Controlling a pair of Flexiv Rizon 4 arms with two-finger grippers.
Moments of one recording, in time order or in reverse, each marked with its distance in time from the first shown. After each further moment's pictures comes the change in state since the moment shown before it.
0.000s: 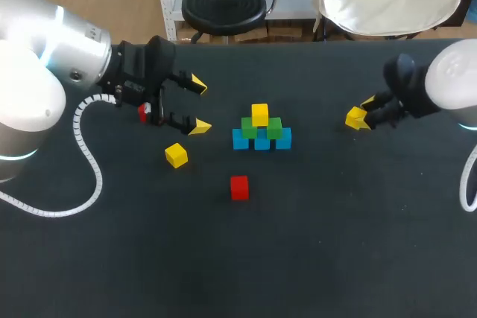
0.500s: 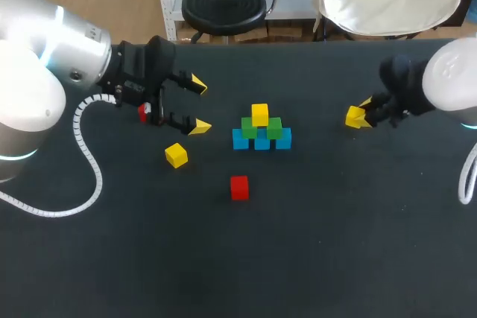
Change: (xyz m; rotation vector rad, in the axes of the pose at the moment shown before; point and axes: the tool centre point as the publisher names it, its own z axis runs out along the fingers) left arm 0.000 0.000 0.000 0.000 0.000 0.000; right arm -0.007 0.009 -0.007 -0.020 0.050 -0.089
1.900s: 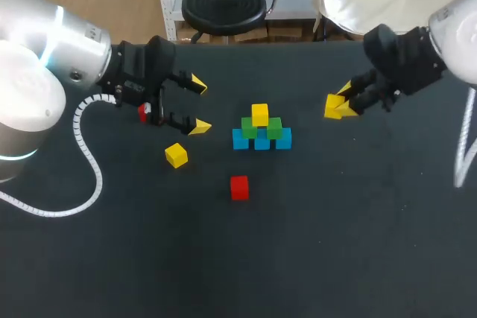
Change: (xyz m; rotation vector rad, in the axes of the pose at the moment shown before) left arm 0.000 0.000 0.000 0.000 0.000 0.000; right arm -0.086 0.080 -0.050 -0.155 -0.048 -0.125
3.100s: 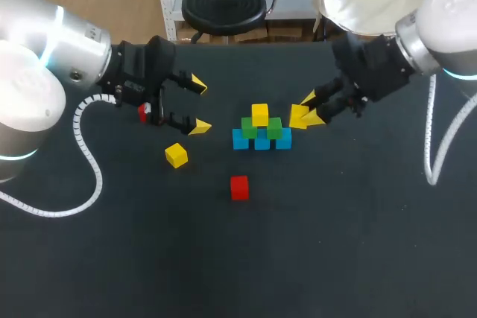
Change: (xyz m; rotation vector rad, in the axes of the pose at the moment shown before) left arm 0.000 0.000 0.000 0.000 0.000 0.000; right arm -0.044 0.030 0.038 -0.164 -0.090 -0.028
